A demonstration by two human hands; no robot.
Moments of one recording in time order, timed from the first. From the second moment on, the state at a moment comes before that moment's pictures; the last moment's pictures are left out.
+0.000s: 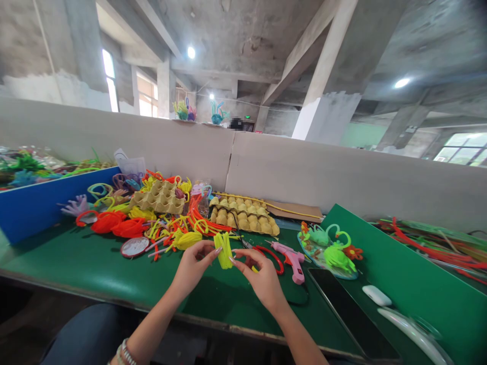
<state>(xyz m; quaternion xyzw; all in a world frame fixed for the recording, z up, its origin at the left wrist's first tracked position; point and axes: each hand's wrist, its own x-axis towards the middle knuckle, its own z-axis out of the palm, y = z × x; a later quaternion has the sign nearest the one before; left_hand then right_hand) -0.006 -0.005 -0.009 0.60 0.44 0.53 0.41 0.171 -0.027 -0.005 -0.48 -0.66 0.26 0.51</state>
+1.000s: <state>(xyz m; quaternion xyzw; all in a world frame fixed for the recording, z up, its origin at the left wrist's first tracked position) -0.003 -0.005 -0.010 0.57 0.45 0.55 0.42 0.176 -0.029 -0.001 -0.47 -0.69 0.27 0.48</state>
